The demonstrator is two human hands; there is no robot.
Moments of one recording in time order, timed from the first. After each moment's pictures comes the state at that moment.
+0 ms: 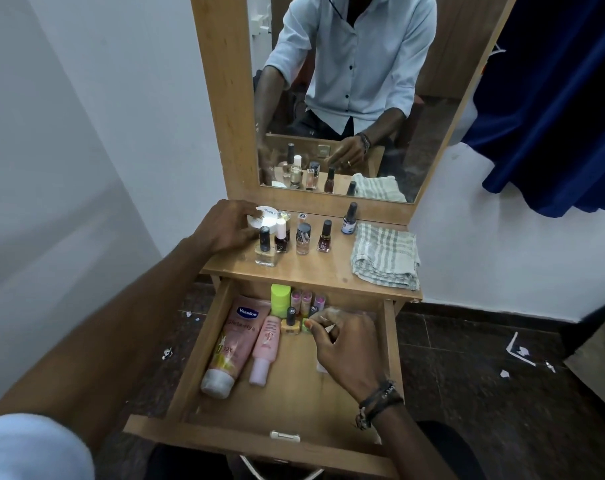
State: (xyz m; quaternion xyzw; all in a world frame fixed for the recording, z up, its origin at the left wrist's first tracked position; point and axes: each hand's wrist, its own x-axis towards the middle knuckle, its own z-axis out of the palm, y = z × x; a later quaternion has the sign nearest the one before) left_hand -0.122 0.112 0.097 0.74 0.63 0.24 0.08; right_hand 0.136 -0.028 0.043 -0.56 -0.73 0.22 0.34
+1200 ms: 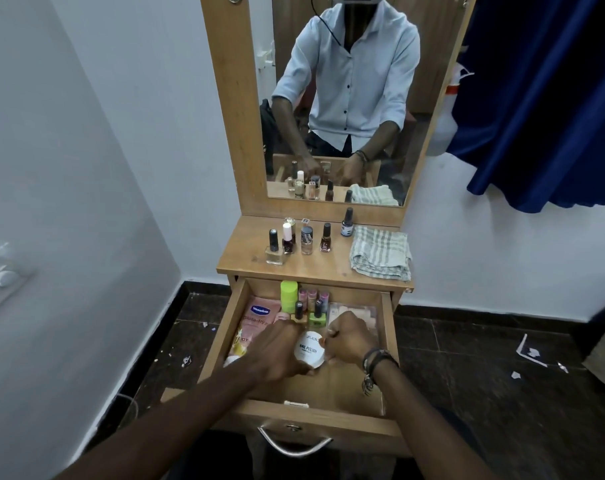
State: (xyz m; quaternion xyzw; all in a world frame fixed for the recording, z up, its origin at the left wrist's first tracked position) left_hand -0.023 -0.056 0.017 0.77 0.61 0.07 0.17; right_hand 0.142 -0.021 0.035 -0.65 -0.64 0.40 0.10
